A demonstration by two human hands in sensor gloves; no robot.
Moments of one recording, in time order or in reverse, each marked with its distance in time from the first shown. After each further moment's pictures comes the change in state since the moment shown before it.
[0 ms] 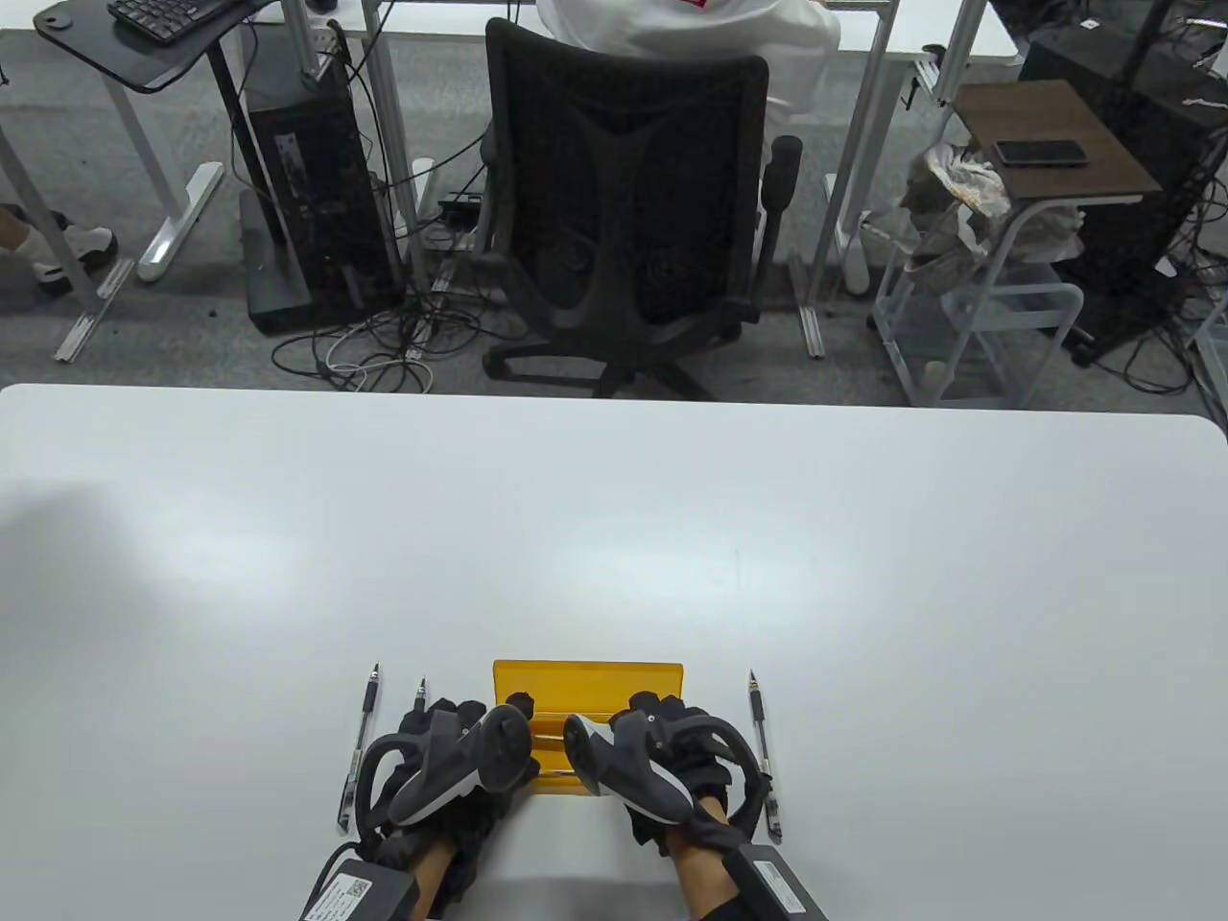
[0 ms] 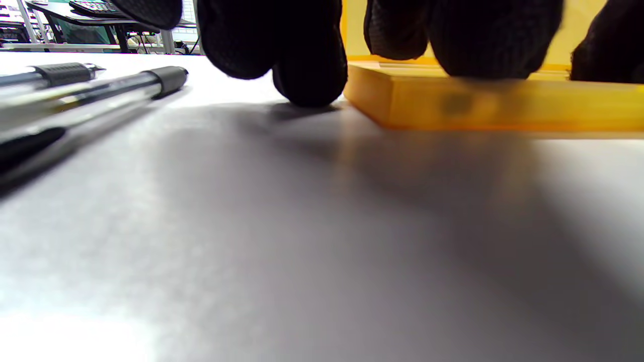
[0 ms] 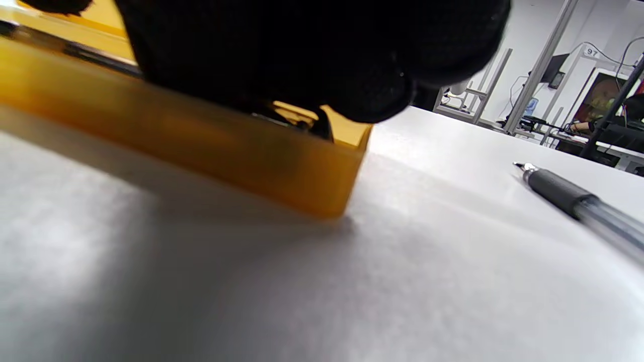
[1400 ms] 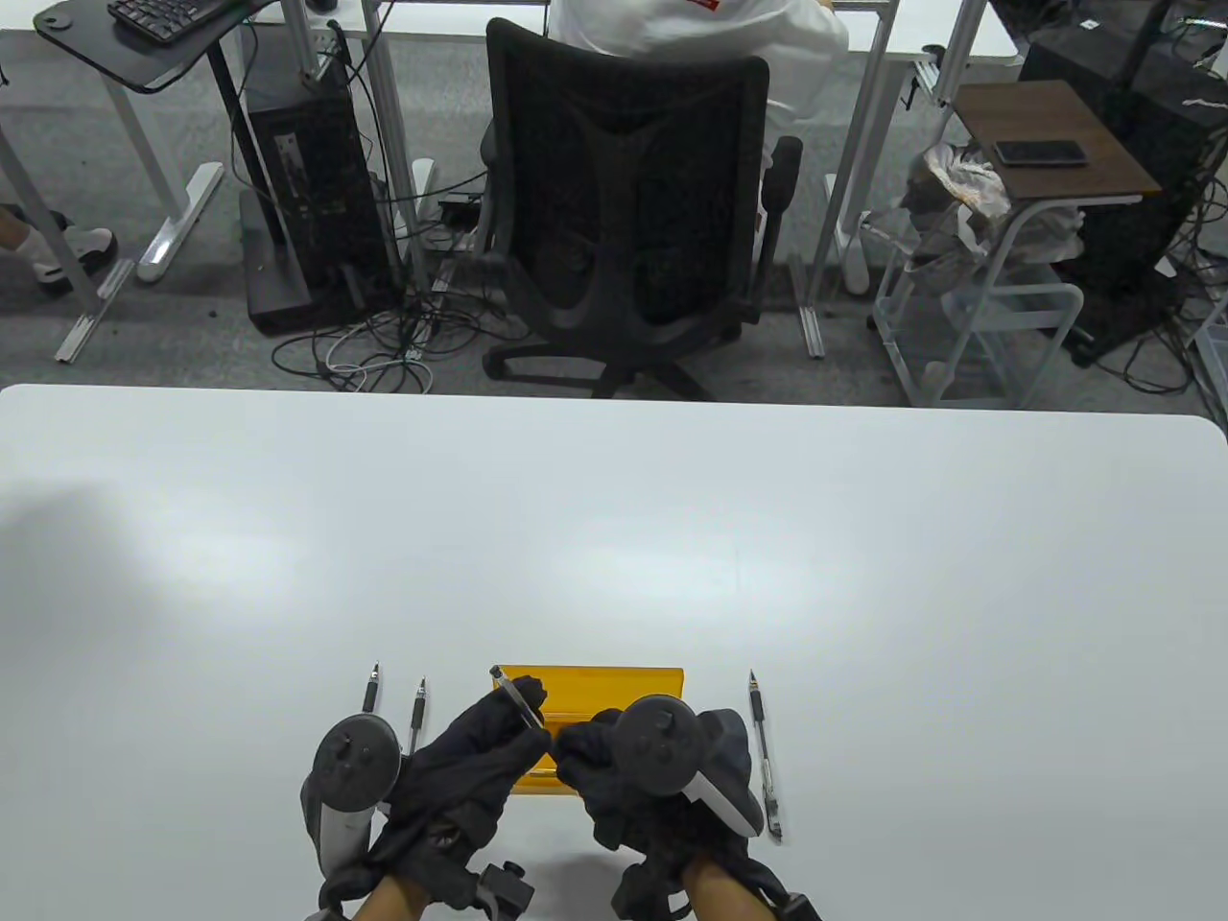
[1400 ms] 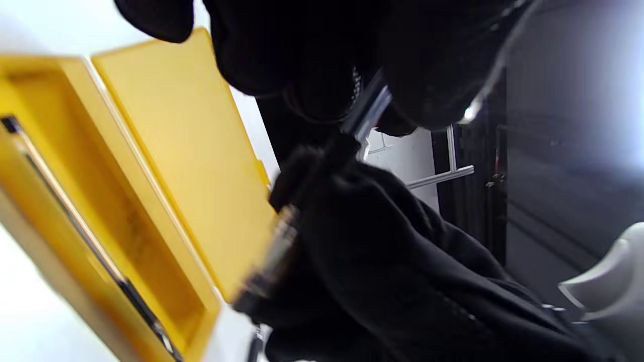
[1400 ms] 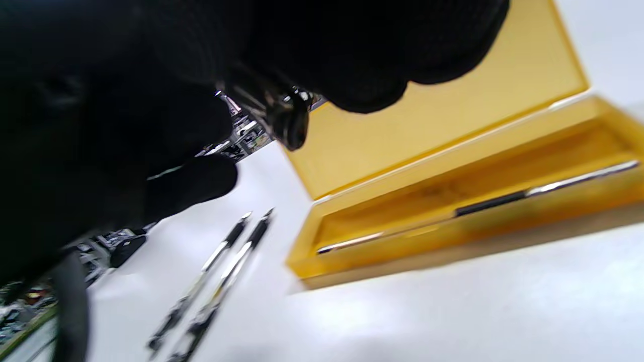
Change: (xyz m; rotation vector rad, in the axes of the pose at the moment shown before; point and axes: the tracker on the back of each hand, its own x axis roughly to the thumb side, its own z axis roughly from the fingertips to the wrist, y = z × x) left_hand -0.022 0.032 0.048 0.197 -0.156 1.301; right_hand -0.023 -0.056 0.036 0.087 -0.150 -0.871
